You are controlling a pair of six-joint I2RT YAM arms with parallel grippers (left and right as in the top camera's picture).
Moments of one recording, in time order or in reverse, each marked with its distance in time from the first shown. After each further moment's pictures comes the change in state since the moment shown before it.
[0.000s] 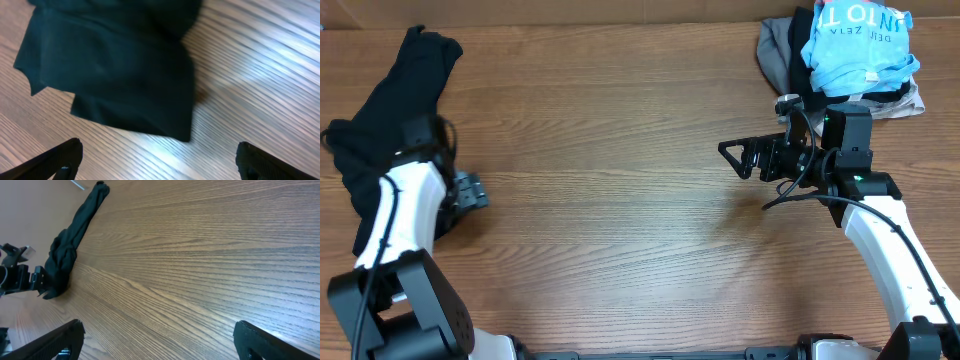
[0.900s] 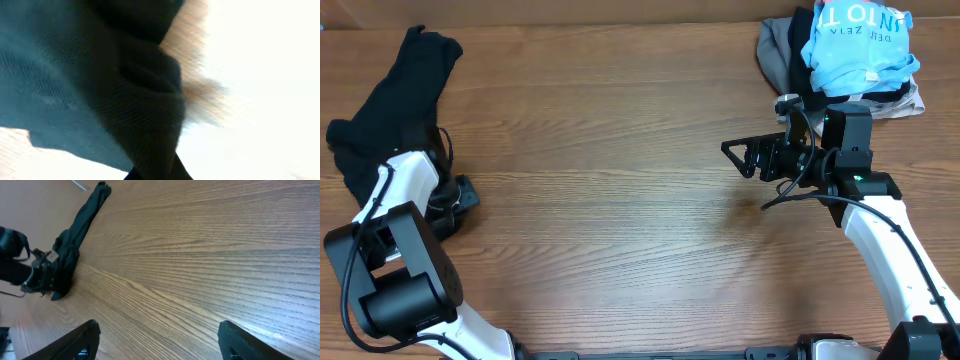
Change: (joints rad) left arm 0.037 0.194 0.078 -0.005 0.177 -0.003; right arm 0.000 0.001 0.000 0.010 -0.006 0.000
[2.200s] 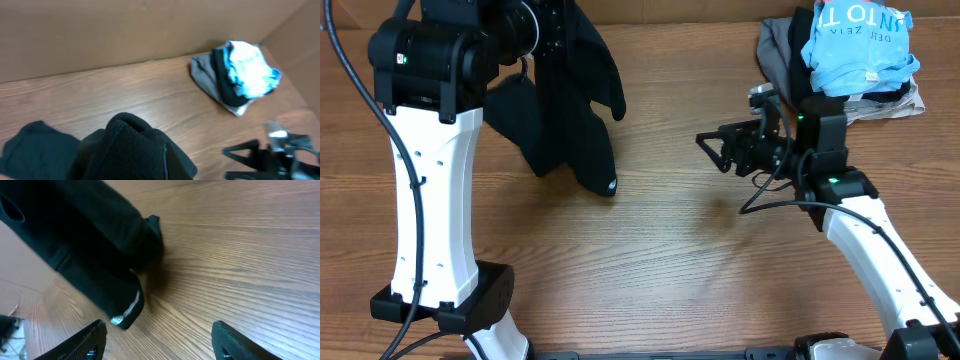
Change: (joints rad) left arm -0.560 0.009 1.354 -0.446 0.475 0.008; right arm 0.158 0.001 0.000 0.193 0.016 0.090
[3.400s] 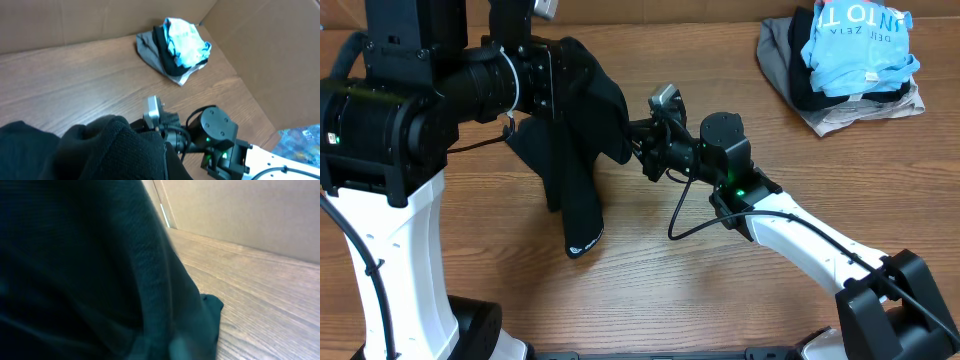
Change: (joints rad) left arm -0.008 -0.164 0.008 -0.207 0.234 0.003; right arm 0.377 0.204 0.000 0.614 0.209 0.035
